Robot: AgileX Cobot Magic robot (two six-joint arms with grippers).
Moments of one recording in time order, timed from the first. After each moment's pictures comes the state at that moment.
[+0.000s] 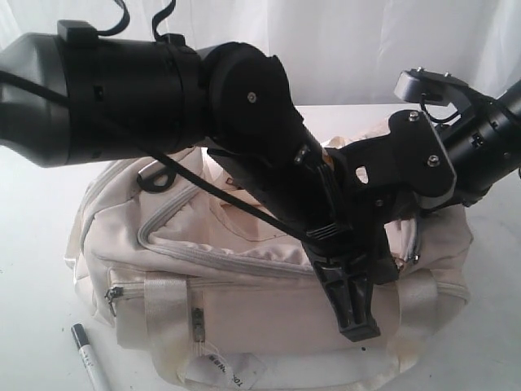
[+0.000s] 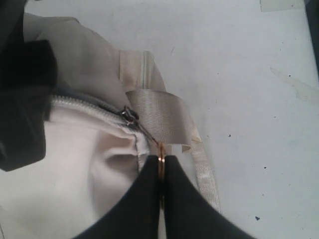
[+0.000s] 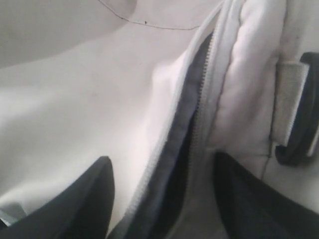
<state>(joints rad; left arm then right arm) -0.89 1.76 -1.45 -0.44 0.74 0.89 0.07 1.54 -1.10 0.59 1.05 -0.67</state>
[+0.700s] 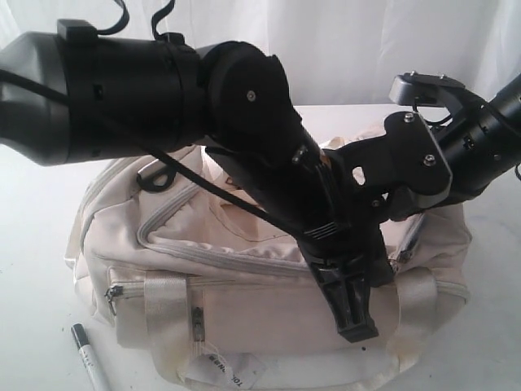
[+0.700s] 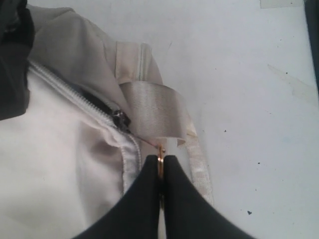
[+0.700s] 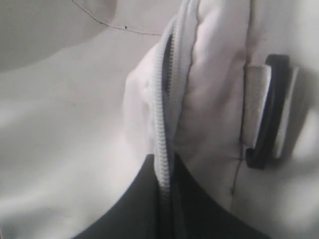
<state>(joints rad) -0.89 1.76 -1.45 -0.44 0.77 0.86 0.09 1.55 -1.09 0.53 0.98 -0.62</state>
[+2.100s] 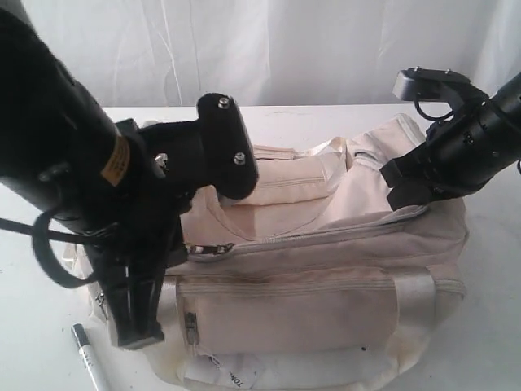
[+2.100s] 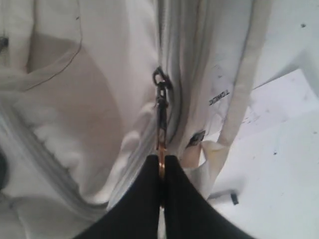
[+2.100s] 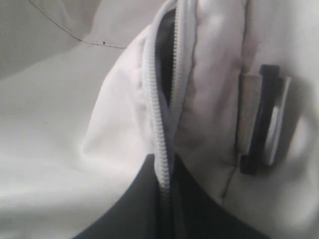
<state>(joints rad) -0.89 1.36 -1.18 0.18 1.08 0.31 0.09 1.55 -1.09 0.50 0.93 -0.59</state>
